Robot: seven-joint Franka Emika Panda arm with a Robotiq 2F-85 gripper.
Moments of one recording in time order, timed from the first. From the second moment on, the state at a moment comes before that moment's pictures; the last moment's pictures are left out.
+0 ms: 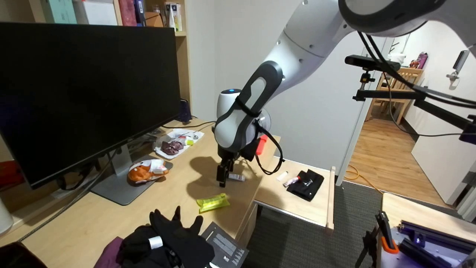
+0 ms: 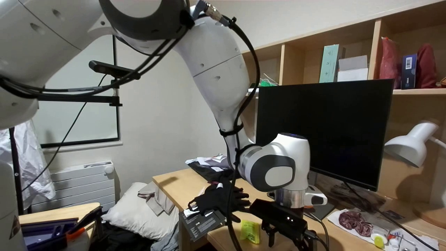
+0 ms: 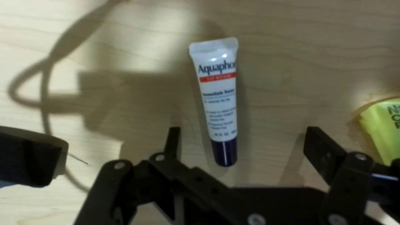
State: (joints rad) arm -0.26 0.81 0.07 -1.84 -0.11 2.69 -0.41
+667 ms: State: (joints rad) arm -0.22 0.82 0.07 -1.76 -0.07 2.68 -0.31
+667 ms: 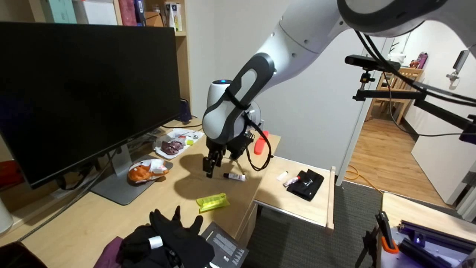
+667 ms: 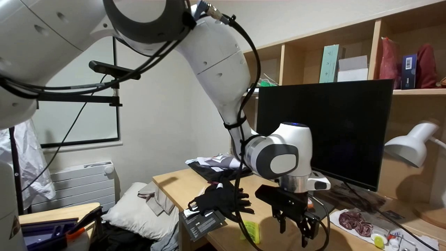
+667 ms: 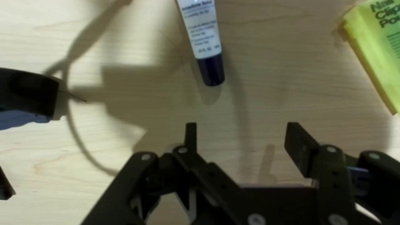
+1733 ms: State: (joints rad) arm -0.12 0.87 -0.04 -1.70 -0.12 2.53 -0.27
